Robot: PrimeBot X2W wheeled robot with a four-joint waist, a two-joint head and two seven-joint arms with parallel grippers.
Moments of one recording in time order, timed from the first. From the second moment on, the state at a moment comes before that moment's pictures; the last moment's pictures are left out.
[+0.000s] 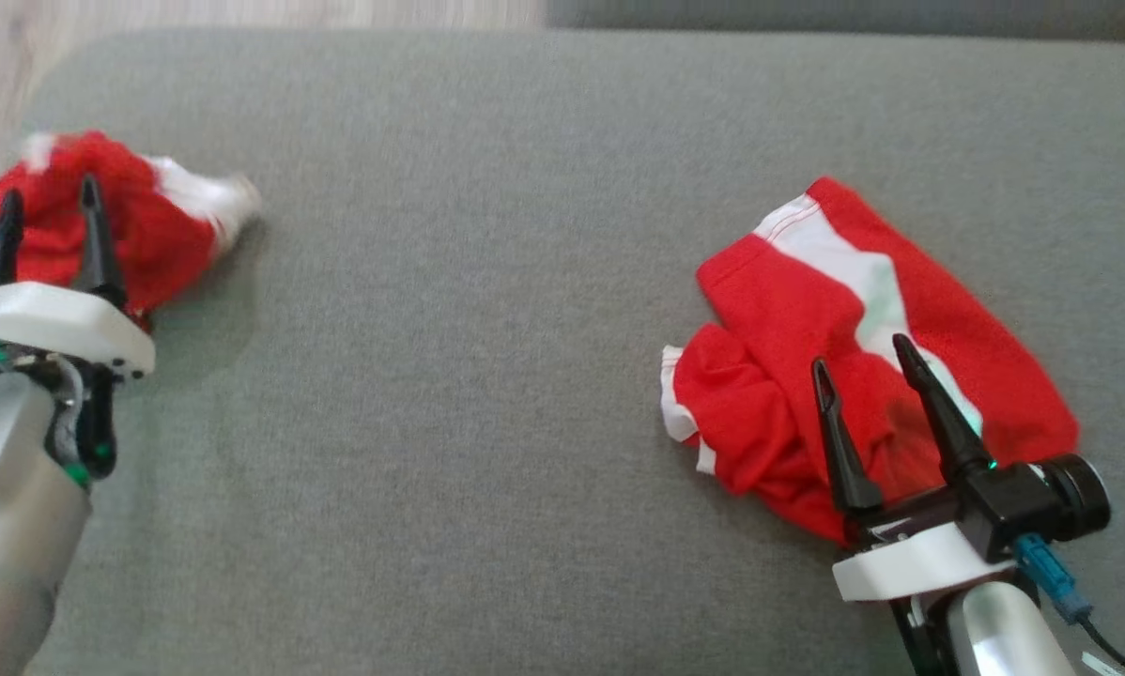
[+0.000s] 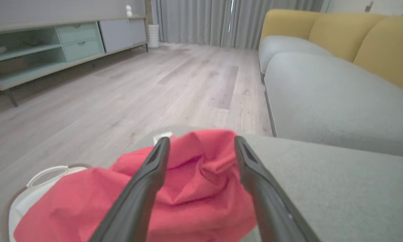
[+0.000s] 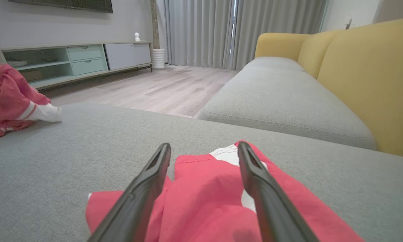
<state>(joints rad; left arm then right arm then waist) -0.77 0.51 -0.70 0.85 -1.01 0.03 -0.25 -0.01 -0.05 0.11 0.09 -0.05 0.12 -0.25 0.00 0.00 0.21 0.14</state>
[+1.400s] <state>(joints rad) 0.26 0.07 -0.30 -0.01 -0.06 0.20 -0.26 0.27 -0.04 -0.01 0.10 0.11 0.12 -0.25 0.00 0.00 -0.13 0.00</state>
